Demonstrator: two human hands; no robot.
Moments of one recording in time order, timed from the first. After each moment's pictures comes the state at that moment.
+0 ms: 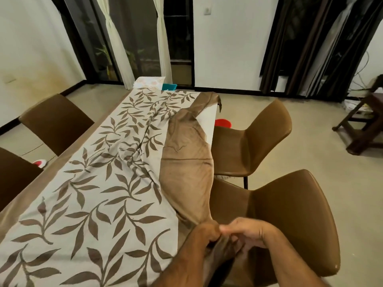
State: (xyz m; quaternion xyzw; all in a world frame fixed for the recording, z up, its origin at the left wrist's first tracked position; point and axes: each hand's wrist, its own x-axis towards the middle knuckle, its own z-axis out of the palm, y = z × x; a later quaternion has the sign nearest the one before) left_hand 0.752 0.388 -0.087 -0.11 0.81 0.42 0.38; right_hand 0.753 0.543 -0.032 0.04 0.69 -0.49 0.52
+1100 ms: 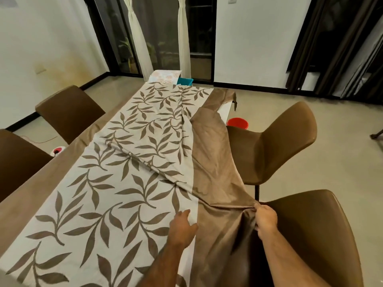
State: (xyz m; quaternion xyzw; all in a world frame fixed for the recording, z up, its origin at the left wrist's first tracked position) left_hand 0.715 0.355 -0.123 -0.21 0.90 0.35 0.15; right_hand 0.630 0.591 -0.153 0.40 0.68 -0.61 0.09
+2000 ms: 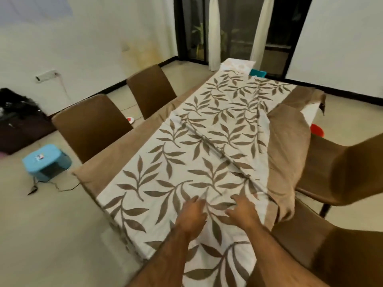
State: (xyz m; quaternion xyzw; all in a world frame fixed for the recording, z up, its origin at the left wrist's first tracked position) left_hand 0.791 0.182 -0.121 -0.22 0.93 0.29 0.09; right_hand 0.689 0.338 -0.117 -0.12 0.93 -0.23 0.27
